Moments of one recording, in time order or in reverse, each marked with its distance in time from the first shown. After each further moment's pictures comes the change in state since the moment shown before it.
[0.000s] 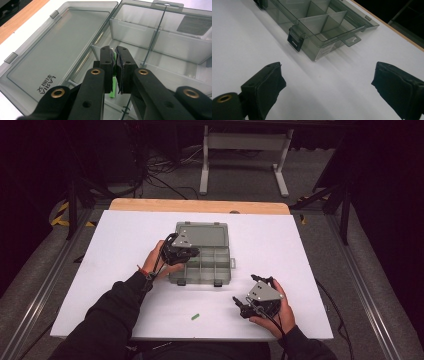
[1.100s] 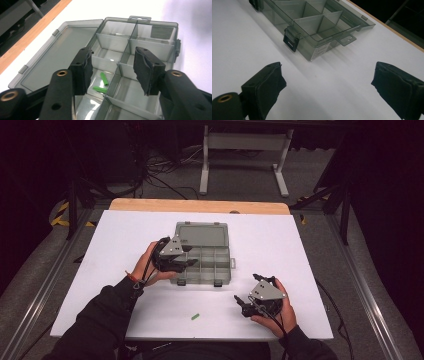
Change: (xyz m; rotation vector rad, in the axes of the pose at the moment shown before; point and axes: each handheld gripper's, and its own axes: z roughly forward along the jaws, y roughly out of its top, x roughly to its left) left arm -0.023 -0.001 -0.045 -0.084 0.011 0.095; right arm -0.004 -0.002 -0.002 -0.009 -0.012 0.023
